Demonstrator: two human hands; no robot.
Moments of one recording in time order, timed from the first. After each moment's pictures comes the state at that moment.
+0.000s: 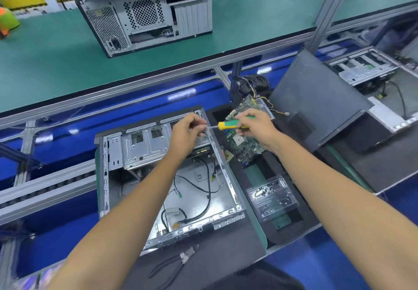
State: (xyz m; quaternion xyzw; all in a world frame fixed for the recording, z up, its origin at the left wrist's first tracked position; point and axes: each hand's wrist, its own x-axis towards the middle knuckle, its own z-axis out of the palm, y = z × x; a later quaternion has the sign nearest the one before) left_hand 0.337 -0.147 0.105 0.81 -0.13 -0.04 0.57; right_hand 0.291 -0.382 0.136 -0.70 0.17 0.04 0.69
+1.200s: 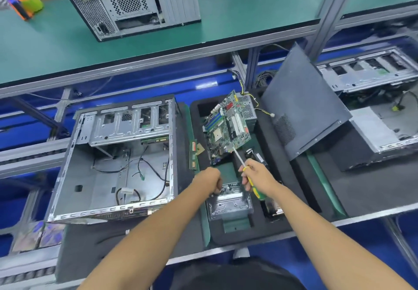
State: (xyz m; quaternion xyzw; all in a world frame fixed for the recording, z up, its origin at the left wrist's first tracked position) left_hand 0.216 -0.341 0.024 0.91 -0.10 -0.40 0.07; right_hand 0.182 -0.533 0.012 -0.76 0.12 0.24 0.60
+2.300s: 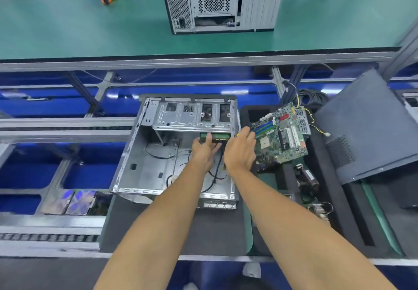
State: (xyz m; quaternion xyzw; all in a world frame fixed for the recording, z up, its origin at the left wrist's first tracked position) left_hand 0.255 -0.183 0.052 0.45 0.34 -0.02 0.82; right_hand 0.250 -0.273 0.060 -0.95 0.15 -0.11 0.25
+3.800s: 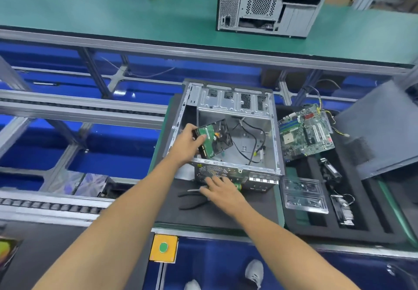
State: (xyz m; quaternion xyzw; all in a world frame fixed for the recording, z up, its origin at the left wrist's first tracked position) left_hand 0.144 0.023 0.049 0.83 0.08 0.00 0.54; right_hand 0.068 -0.176 -0.004 -0.88 -0.47 -0.05 -0.09
